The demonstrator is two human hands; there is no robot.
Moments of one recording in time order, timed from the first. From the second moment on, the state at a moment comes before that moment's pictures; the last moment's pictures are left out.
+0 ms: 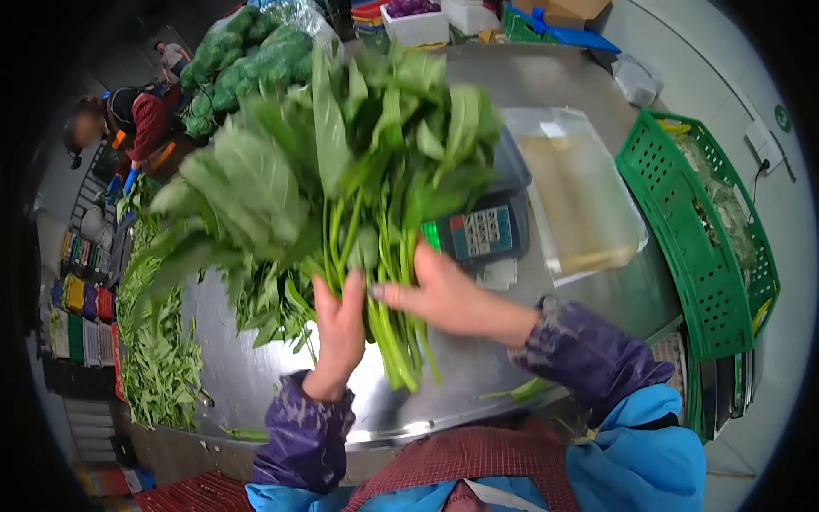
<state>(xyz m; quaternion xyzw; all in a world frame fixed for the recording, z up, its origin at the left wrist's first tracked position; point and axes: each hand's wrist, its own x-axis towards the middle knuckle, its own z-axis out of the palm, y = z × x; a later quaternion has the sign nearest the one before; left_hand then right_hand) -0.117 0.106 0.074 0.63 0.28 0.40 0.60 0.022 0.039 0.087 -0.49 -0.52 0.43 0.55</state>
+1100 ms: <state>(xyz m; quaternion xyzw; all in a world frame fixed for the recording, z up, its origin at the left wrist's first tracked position) -0.060 0.206 0.047 0.57 0.48 0.32 0.58 0.288 -0.038 -0.024 -0.64 -0.77 0.00 -0.03</state>
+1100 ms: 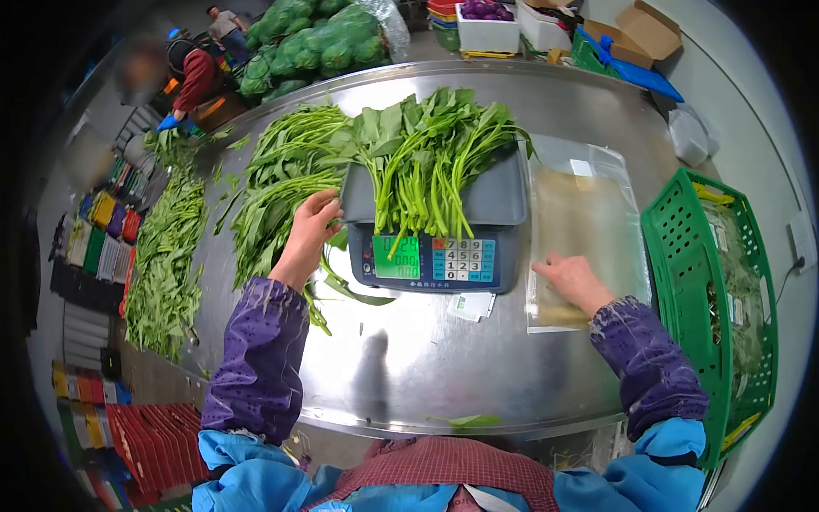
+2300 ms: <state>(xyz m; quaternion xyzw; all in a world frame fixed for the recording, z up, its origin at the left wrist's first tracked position) -0.080 0.188 0.050 0.60 0.36 0.35 0.62 0.194 0.111 0.081 -0.63 -0.39 0.27 0.62</state>
